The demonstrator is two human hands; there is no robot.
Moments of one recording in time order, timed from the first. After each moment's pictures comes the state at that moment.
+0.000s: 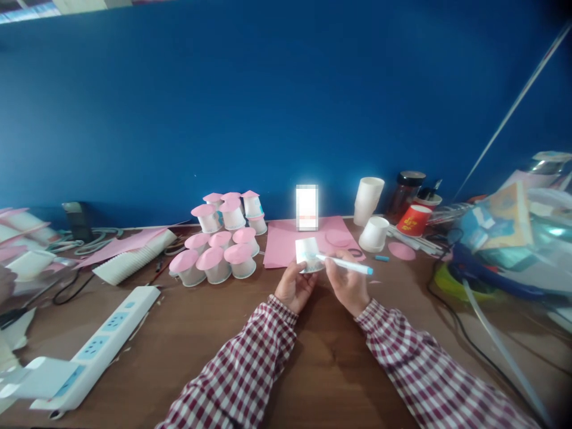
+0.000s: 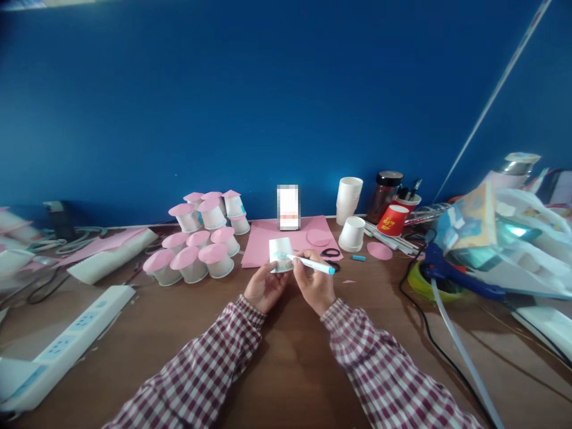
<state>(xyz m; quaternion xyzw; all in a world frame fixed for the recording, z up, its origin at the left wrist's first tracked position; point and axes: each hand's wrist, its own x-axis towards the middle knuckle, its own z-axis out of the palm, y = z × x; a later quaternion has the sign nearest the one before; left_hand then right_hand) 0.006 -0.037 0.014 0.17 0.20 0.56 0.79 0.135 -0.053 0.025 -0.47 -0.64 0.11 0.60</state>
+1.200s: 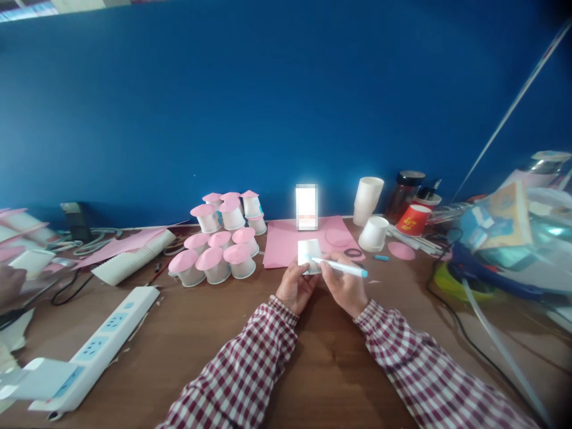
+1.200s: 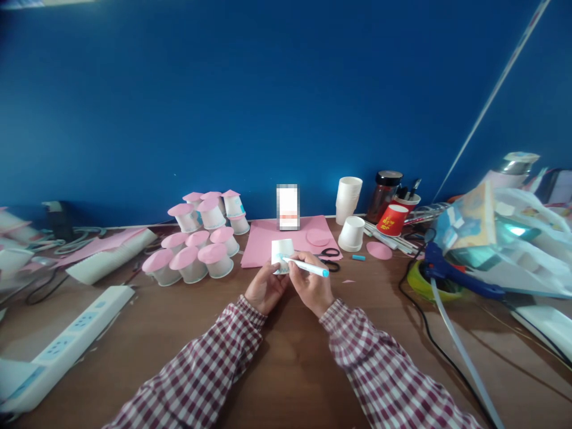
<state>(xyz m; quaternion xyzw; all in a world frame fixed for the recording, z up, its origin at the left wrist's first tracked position) 0.009 -0.039 0.013 0.23 0.19 0.55 0.78 0.134 -0.055 0.028 -0.47 -0.67 0.09 0.56</state>
